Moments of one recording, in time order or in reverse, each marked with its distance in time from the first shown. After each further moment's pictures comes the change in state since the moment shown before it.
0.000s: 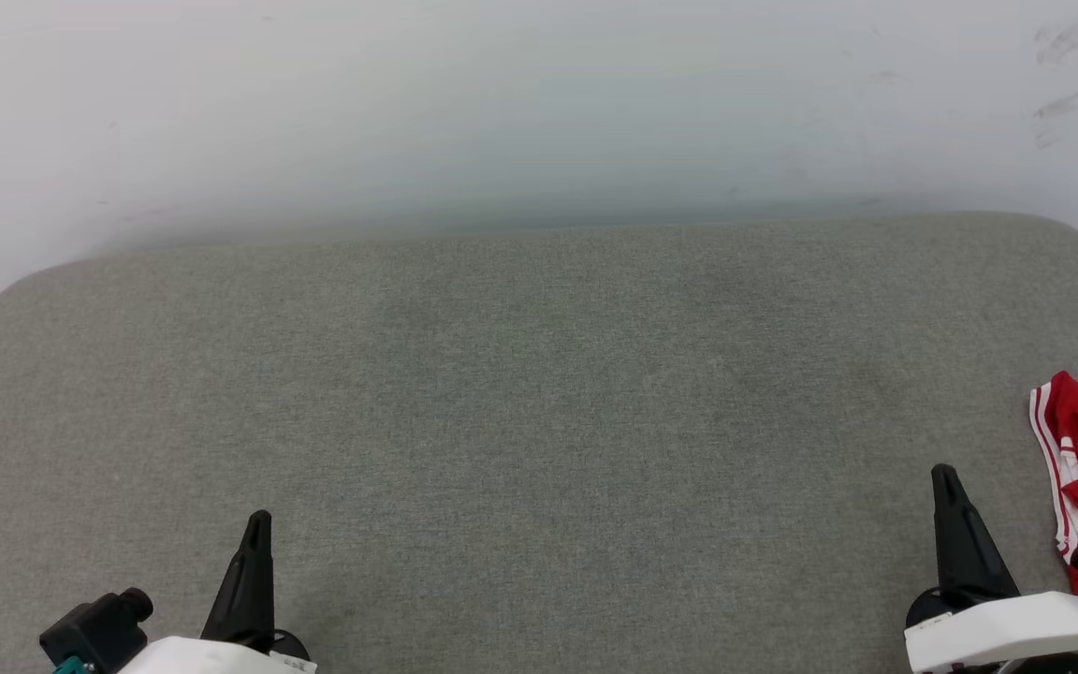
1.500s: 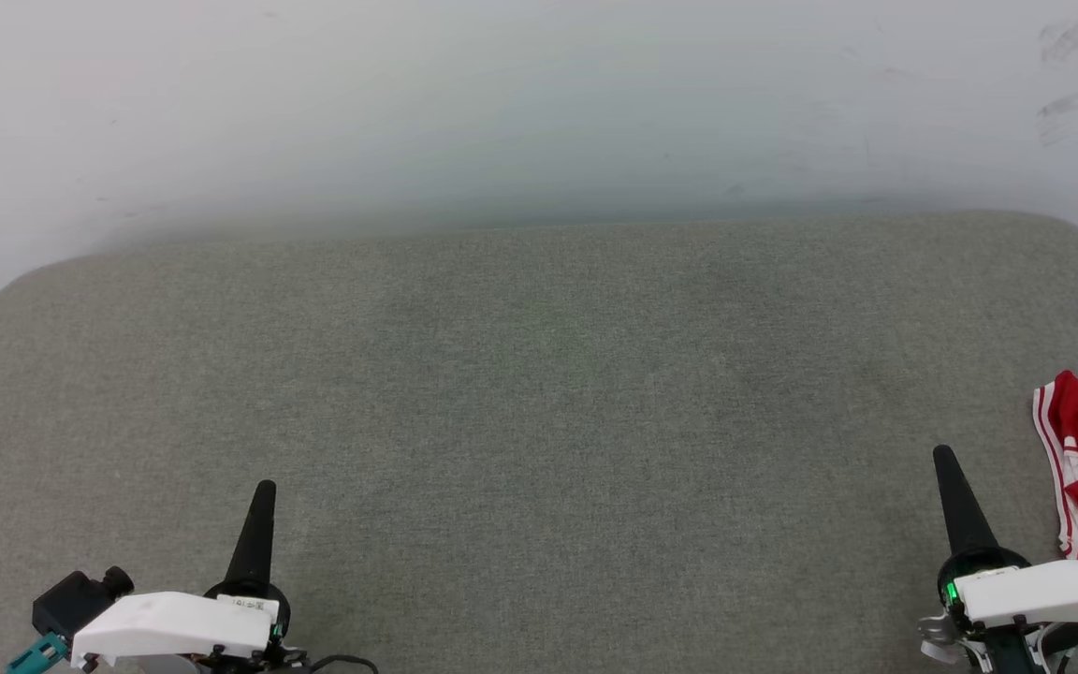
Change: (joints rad) left arm -0.102 -0.017 0.033 0.081 -0.528 0.000 0.137; right arm -0.073 -0.007 -0.019 0.053 0.612 0.000 0.140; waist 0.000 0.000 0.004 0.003
